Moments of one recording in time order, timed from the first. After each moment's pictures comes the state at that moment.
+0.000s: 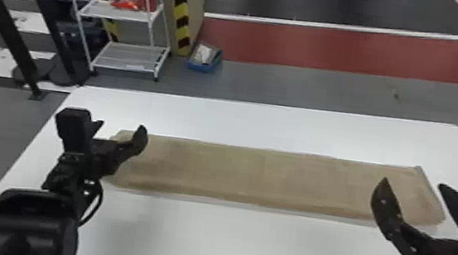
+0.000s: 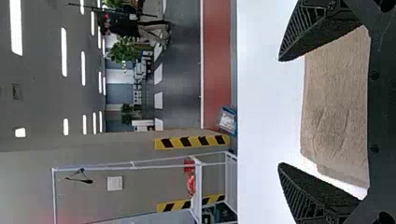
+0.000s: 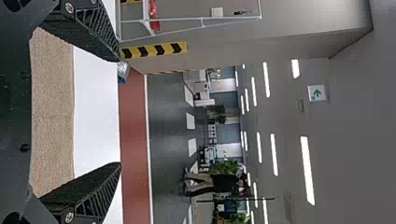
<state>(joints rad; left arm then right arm) 0.05 0.15 0.15 -1.64 0.11 0.27 -0.06 0.56 -0.03 -0.07 -2.15 -0.15 0.01 0.17</state>
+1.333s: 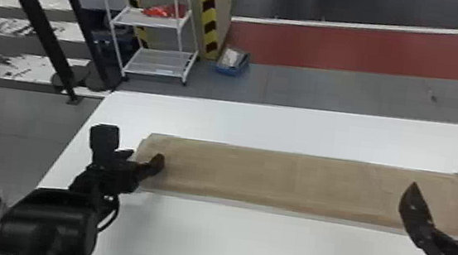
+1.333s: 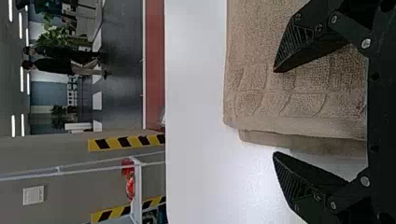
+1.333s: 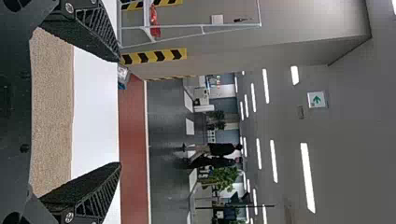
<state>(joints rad) 0.00 0.21 0.18 -1.51 0.10 0.46 -0.16 0.54 -0.05 -0.05 -2.12 -0.14 0.00 0.17</state>
